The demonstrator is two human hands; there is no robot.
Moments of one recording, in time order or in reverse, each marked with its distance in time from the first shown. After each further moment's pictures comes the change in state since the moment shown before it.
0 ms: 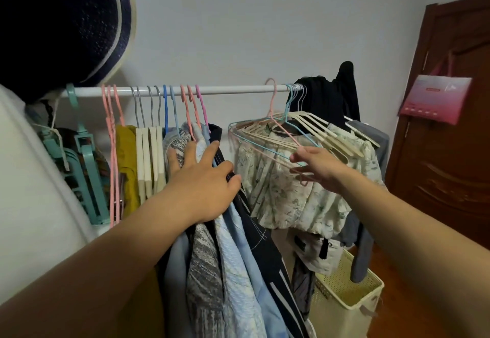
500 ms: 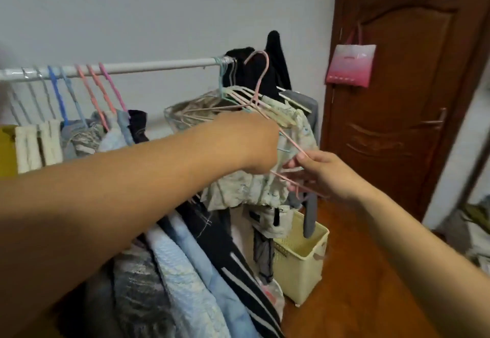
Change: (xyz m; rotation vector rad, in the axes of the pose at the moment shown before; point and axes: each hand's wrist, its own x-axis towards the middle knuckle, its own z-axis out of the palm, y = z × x) left_hand 0.020 0.149 -0.061 0.169 0.041 0.544; right_hand -0.147 0.045 -0.047 0.153 0.142 -0.044
